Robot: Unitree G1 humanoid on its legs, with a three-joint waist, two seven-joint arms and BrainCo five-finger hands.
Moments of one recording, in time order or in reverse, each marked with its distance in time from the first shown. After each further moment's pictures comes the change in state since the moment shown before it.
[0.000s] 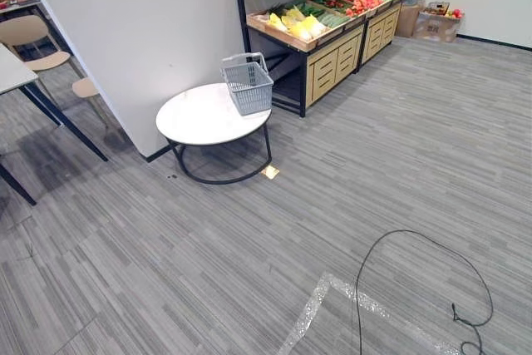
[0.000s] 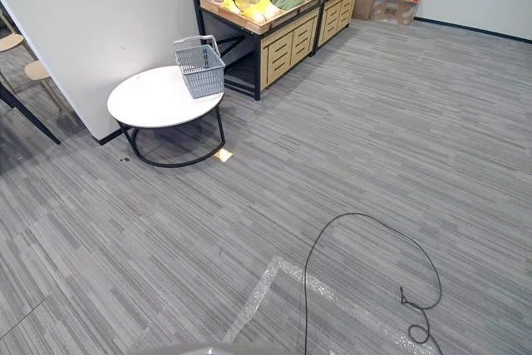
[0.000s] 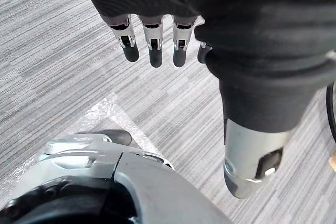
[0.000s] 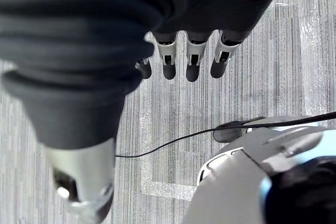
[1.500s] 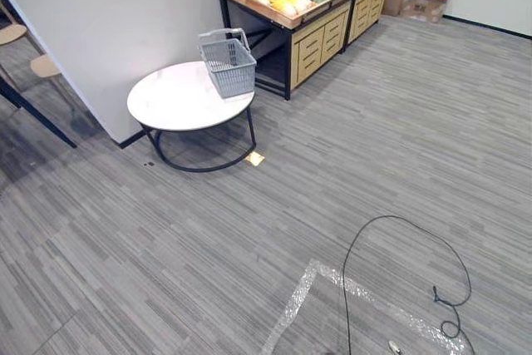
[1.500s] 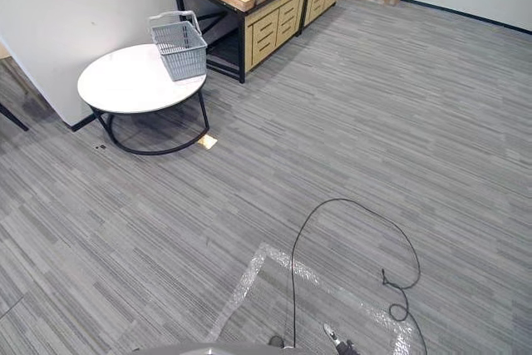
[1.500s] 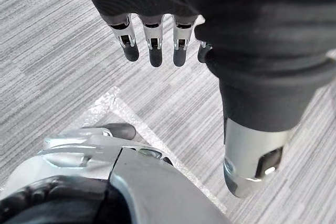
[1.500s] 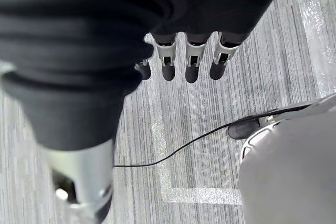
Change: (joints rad) left arm -0.045 0.026 0.013 -0.004 -0.009 -0.006 0.000; right arm -0.085 0.032 -0.024 -0.006 0.068 -0.016 0.007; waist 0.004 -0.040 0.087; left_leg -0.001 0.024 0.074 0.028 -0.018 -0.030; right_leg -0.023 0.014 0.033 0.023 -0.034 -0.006
